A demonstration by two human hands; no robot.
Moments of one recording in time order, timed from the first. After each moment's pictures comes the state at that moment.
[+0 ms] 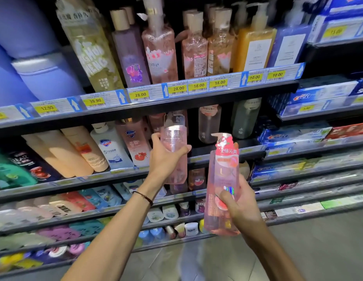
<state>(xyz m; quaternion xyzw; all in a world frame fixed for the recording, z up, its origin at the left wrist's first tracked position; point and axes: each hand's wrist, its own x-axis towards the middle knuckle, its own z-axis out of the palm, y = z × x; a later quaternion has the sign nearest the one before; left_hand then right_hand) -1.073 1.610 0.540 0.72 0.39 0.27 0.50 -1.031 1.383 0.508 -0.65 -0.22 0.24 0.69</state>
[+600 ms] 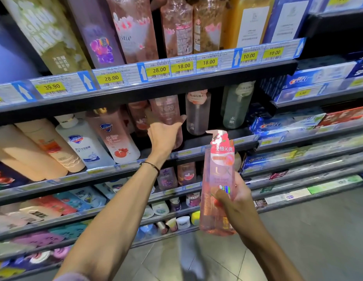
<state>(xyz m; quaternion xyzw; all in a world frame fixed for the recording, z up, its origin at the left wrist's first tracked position) -0.981 1.638 0.509 0.69 0.44 0.33 0.47 -1.018 1.382 0.481 -0.65 -0.18 0.27 0.69</state>
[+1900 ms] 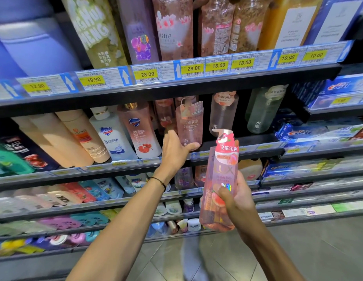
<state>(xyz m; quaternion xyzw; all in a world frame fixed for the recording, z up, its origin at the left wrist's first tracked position) -1.031 1.654 0.472 0.81 0.39 0.24 0.37 -1.024 1.426 0.463 -0.62 -0.22 0.29 0.70</state>
